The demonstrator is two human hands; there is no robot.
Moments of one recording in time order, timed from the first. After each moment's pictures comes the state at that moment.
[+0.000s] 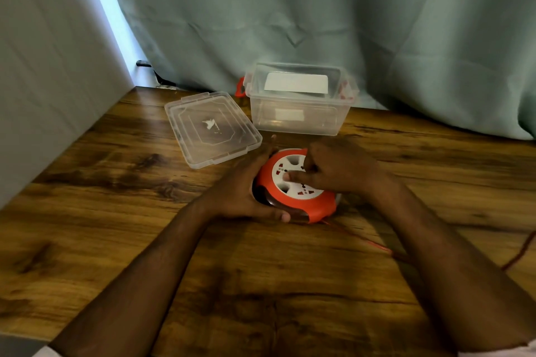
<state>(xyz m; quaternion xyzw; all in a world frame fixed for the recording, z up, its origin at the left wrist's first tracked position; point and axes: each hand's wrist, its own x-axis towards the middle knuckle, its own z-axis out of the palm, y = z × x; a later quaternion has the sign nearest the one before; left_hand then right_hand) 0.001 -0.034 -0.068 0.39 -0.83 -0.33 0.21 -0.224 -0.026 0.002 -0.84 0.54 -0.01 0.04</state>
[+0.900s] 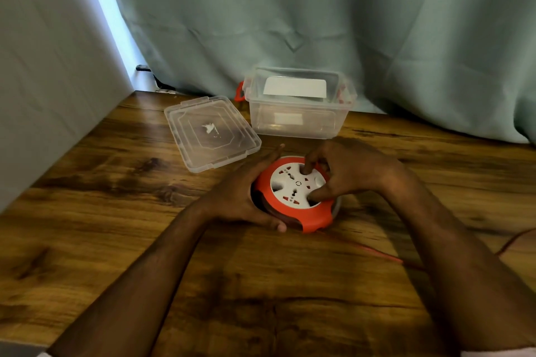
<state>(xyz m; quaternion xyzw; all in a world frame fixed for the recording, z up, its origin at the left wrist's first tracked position) 0.005 -0.036 -0.066 0.37 -0.84 -0.35 0.19 -0.241 -0.019 0.022 -0.83 0.56 0.04 0.09</state>
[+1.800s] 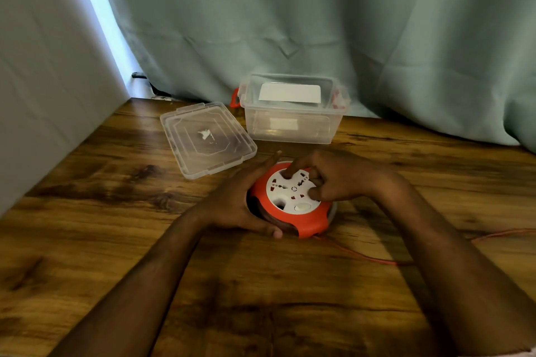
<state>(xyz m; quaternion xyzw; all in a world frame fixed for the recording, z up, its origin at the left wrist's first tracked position) 0.004 -0.033 -0.062 0.36 -0.85 -0.34 0.19 -0.236 -0.021 0.019 -0.84 0.52 0.01 0.17</state>
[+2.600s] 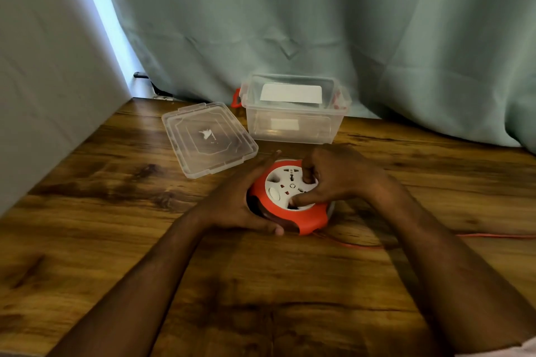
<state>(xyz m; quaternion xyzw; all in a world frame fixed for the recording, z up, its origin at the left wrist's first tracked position) 0.006 -0.032 -0.067 0.37 -0.85 -0.33 0.21 -0.234 -0.024 0.008 -0.83 0.56 0.01 0.06</state>
